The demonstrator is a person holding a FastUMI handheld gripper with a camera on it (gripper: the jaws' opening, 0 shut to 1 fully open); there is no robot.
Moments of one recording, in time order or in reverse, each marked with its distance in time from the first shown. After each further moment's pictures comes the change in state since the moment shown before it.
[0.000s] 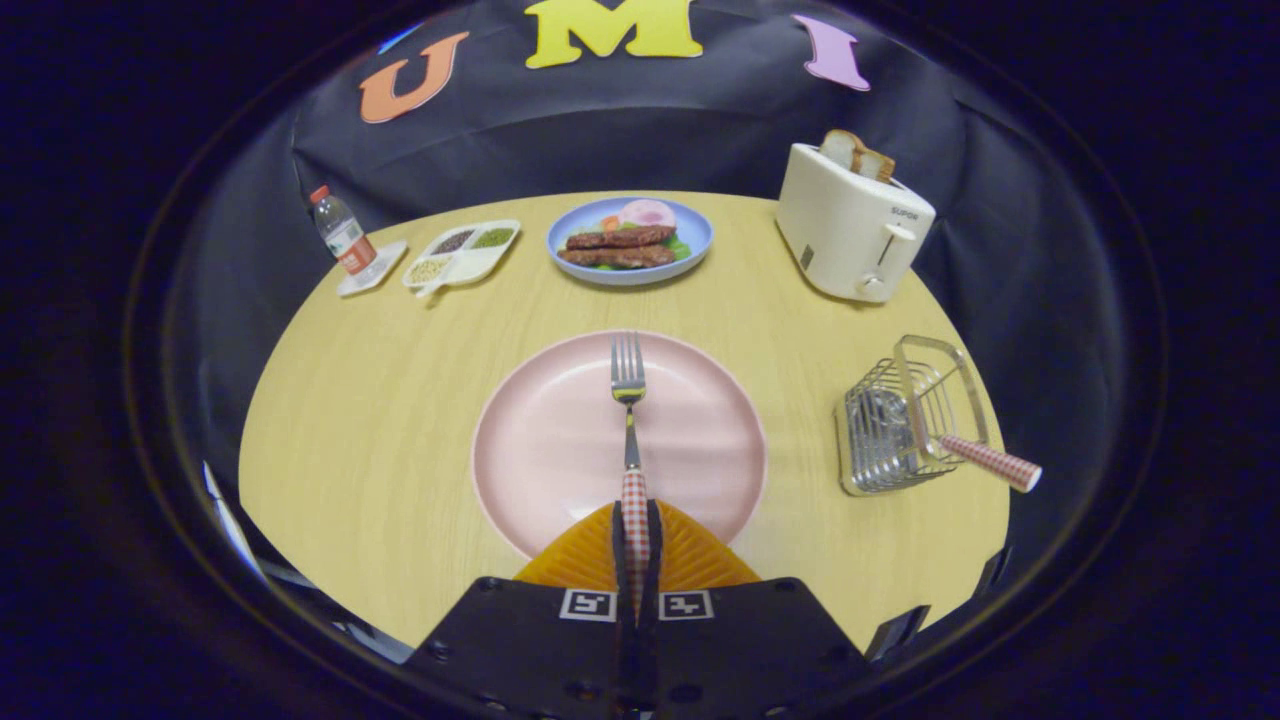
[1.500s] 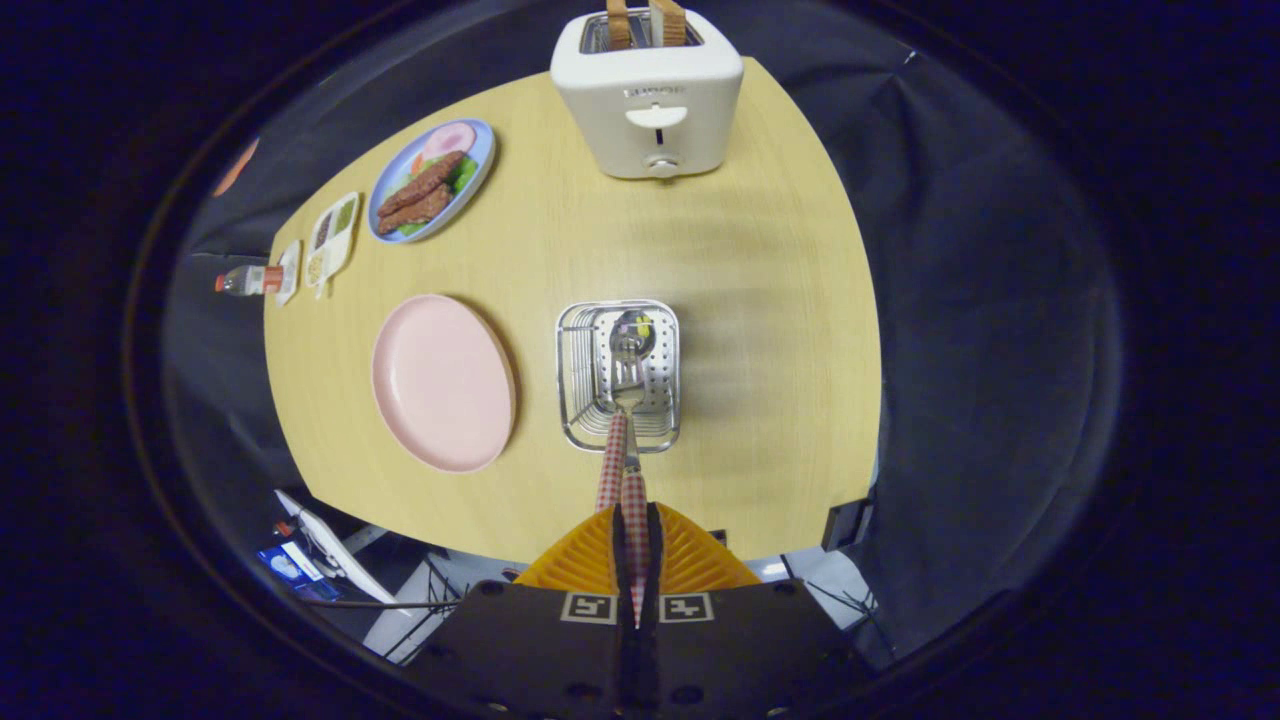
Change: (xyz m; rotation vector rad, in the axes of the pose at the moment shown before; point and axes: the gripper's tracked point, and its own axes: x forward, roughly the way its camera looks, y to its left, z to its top) arm -0.068 -0.197 0.040 0.130 0.747 -0.030
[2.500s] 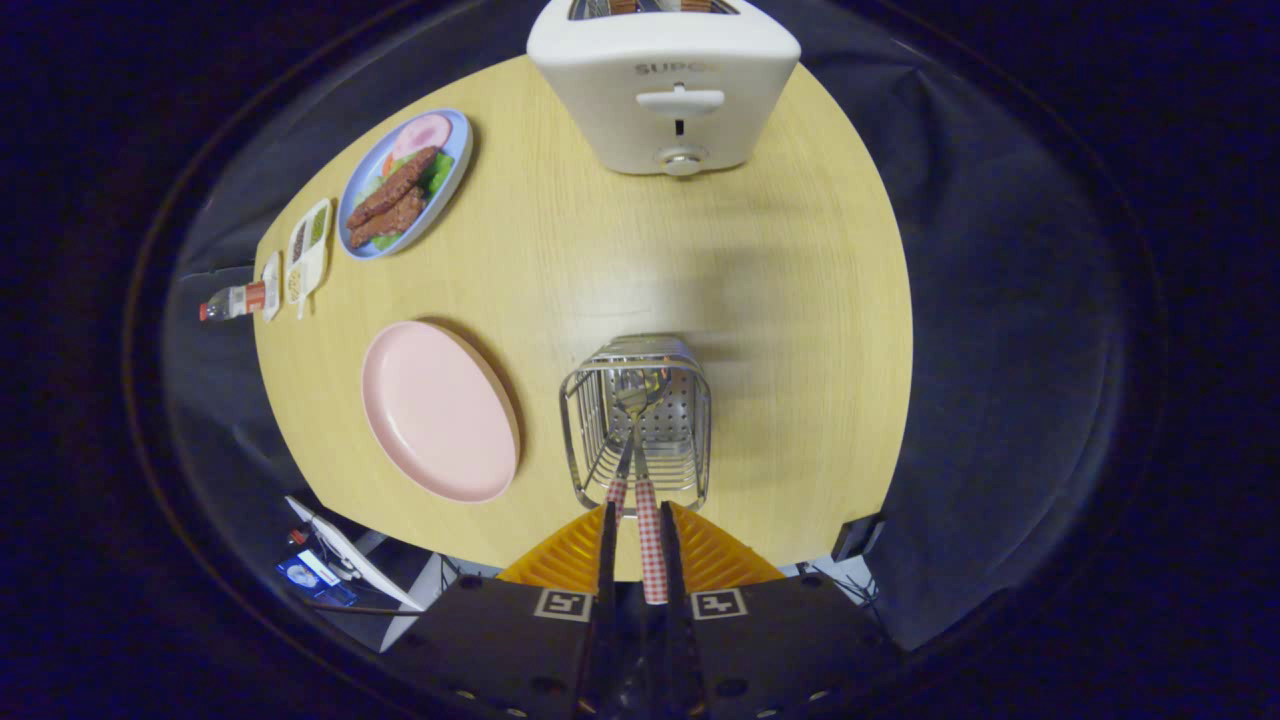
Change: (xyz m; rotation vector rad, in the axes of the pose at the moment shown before) arm 0.009 0.021 0.046 0.012 0.043 0.049
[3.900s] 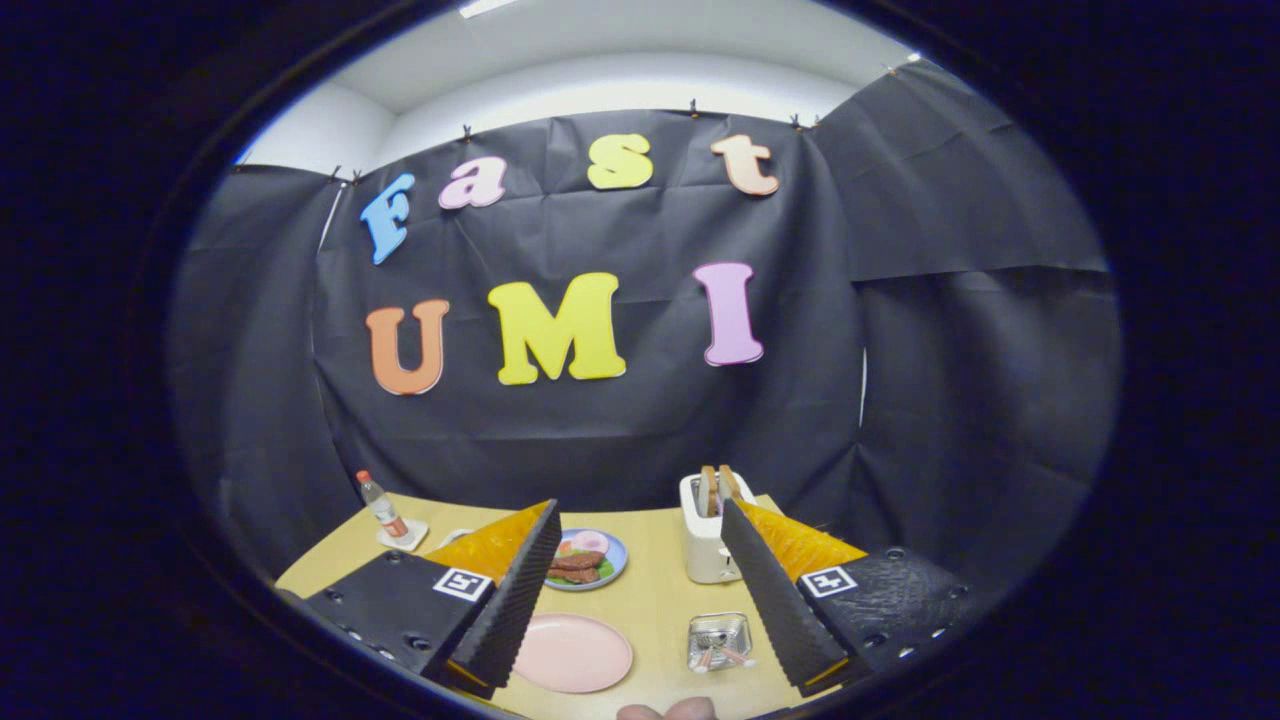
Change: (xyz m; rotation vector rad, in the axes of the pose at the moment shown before) arm -0.227 0.081 -0.116 -0.056 -1.643 0.114
